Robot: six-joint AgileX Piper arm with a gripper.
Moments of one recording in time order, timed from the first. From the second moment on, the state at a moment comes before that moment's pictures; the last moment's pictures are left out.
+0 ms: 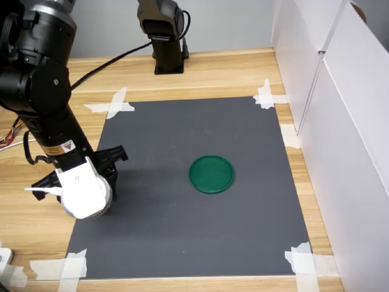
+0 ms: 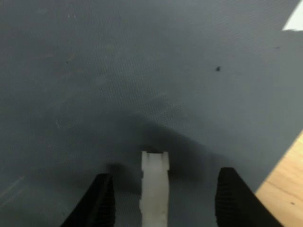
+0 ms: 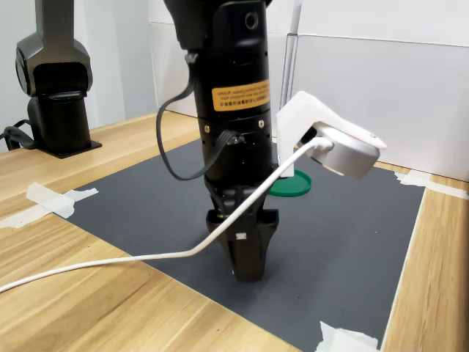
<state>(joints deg) -13.4 117.0 -89.2 5.7 52.1 -49.1</state>
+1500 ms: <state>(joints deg) 8.2 100.7 -83.1 3.7 58.5 -48.3</state>
